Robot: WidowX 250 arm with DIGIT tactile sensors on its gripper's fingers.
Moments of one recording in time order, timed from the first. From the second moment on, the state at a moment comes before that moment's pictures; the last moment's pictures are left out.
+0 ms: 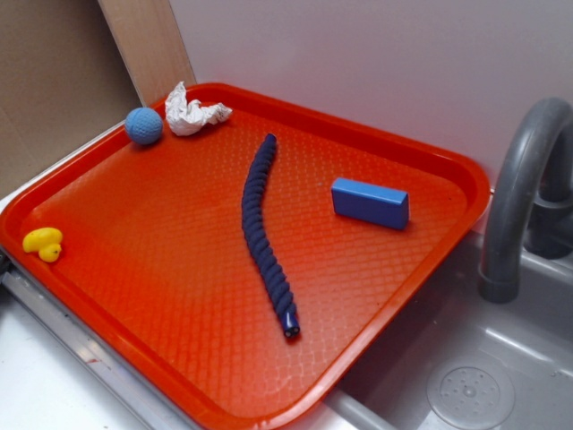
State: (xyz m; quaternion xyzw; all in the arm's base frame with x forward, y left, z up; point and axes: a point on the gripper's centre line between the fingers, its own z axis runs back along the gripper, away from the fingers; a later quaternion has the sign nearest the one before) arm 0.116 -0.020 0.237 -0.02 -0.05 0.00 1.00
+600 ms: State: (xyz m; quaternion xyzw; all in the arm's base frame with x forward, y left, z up) arm 0.120 -0.025 0.233 -0.01 -0.05 -0.01 1.00
